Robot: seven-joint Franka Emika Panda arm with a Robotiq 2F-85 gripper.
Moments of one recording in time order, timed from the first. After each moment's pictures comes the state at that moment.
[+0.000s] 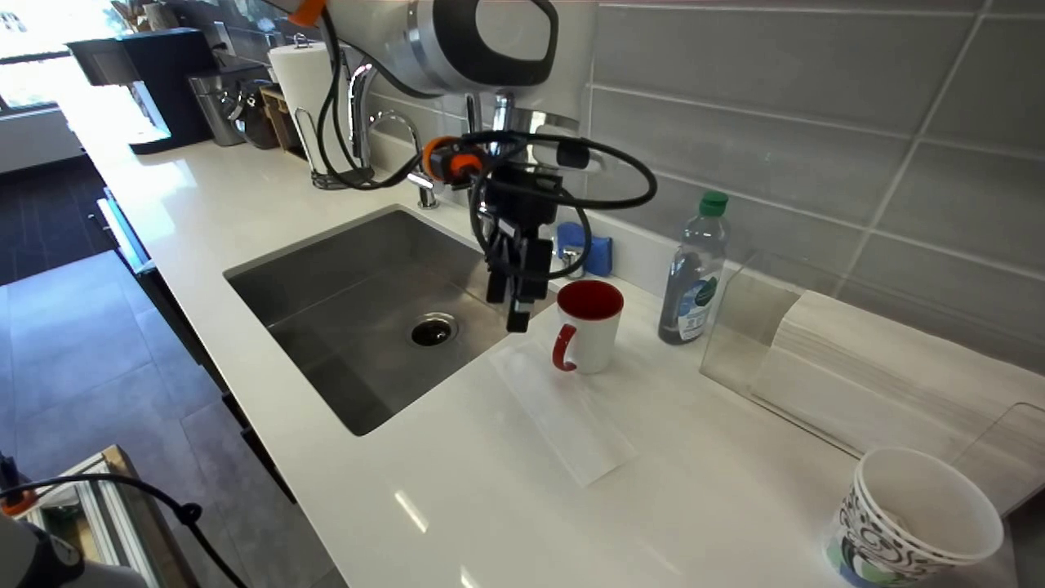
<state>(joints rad) -0.12 0.27 -0.19 -1.82 -0.17 1.73 0.34</state>
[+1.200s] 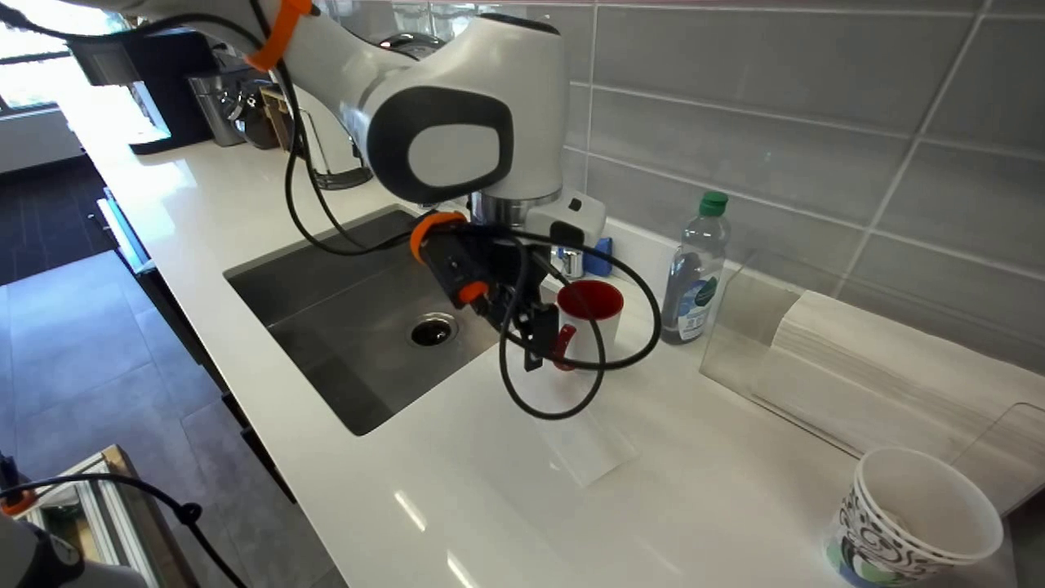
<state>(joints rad) -0.20 0.14 -0.19 -2.17 0.05 2.29 -0.03</state>
